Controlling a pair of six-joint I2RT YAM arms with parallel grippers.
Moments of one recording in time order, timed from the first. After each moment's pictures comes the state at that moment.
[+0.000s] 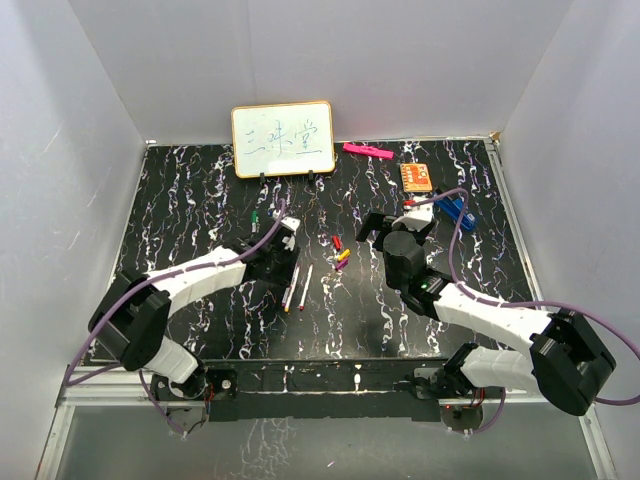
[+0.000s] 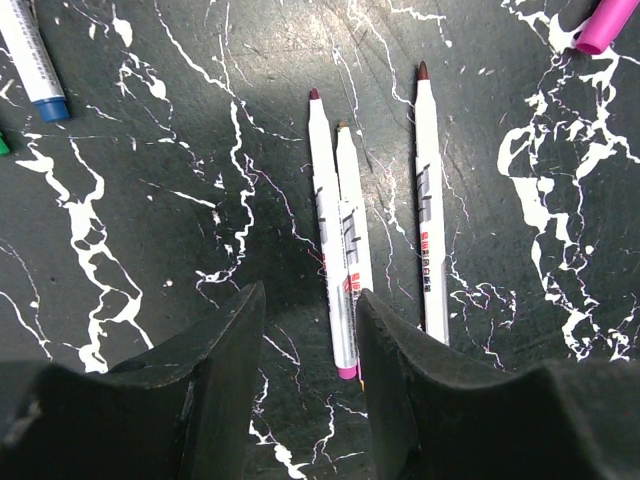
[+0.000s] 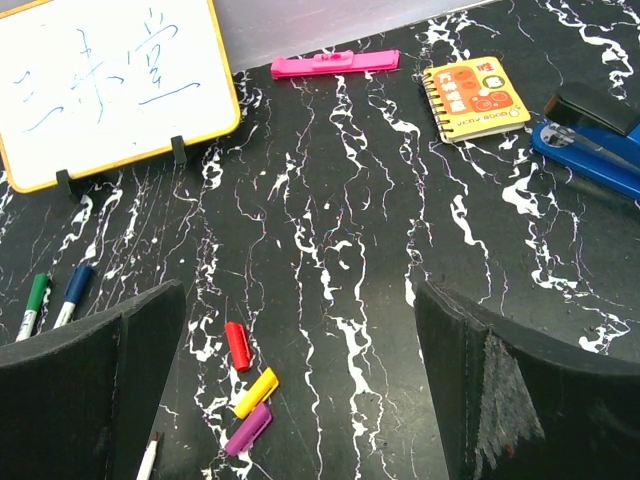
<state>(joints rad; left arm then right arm) -0.68 1.49 0.87 -0.42 -0.10 -0.30 0.74 1.16 0.57 0.40 0.78 0.39</state>
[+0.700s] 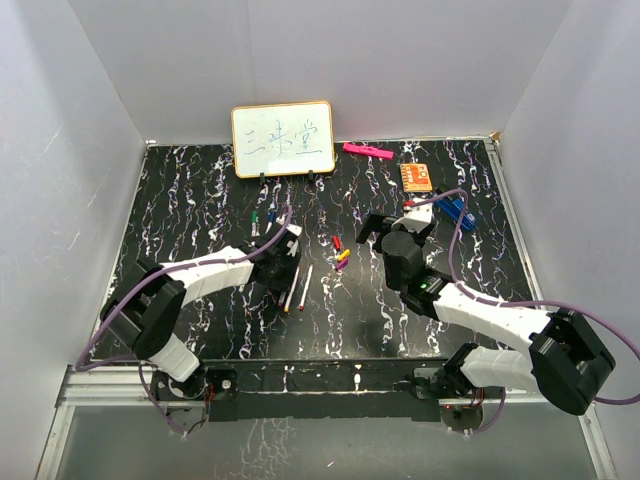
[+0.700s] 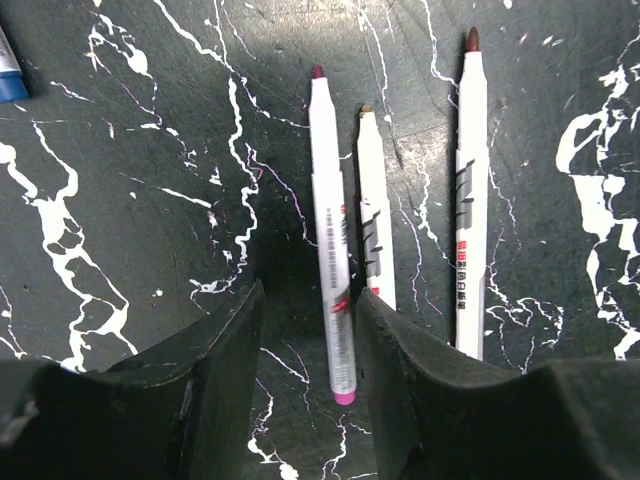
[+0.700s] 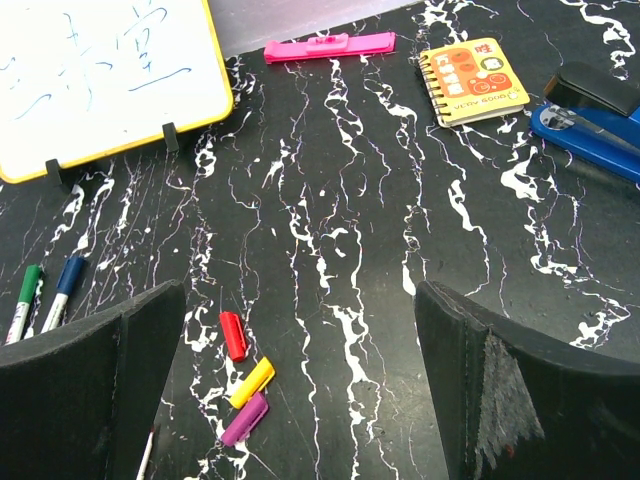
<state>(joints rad) -0.70 1.57 0.85 -0.41 -0.11 -0.31 0.74 1.16 0.57 0.36 0.78 0.42</state>
